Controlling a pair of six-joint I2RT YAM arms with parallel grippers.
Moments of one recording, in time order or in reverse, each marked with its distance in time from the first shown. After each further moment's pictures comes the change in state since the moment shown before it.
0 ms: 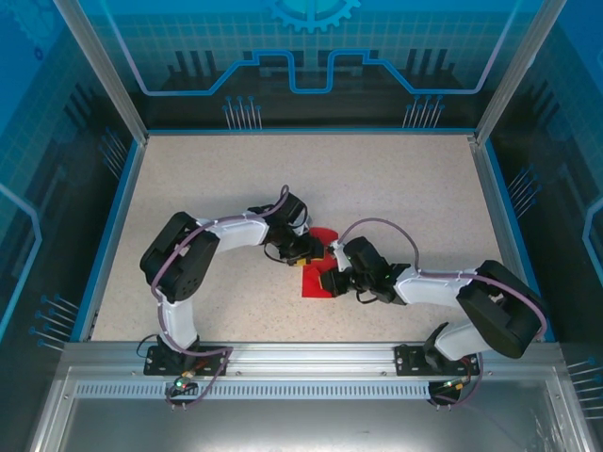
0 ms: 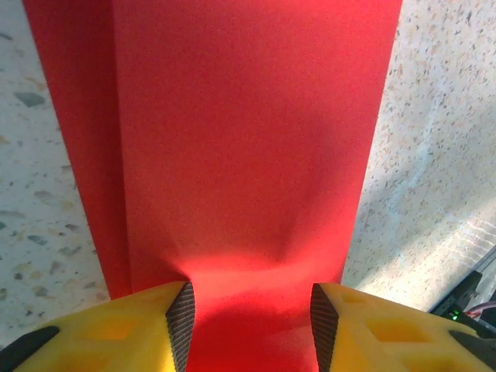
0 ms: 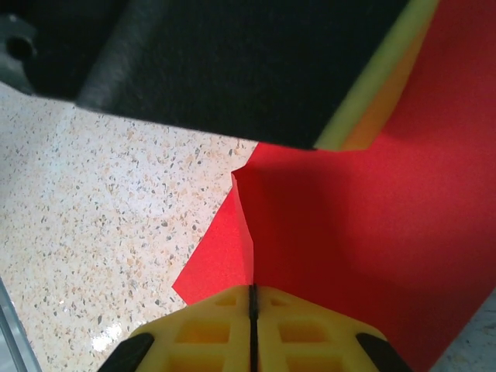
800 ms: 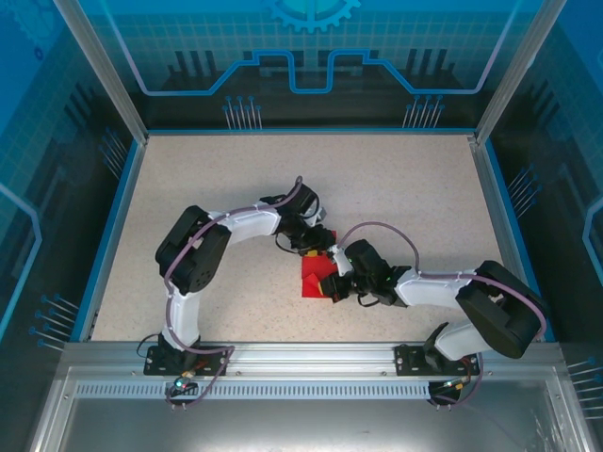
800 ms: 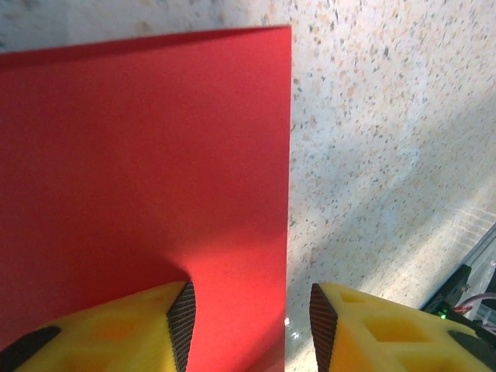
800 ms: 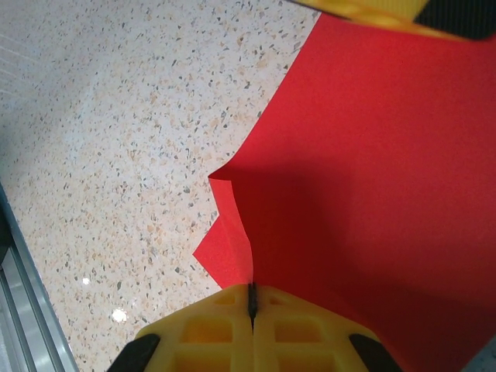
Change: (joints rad) left arm -0.024 0.108 0.177 -0.056 0.028 0.071; right arm 0.003 0.000 -0.030 0.022 -0.074 -0.013
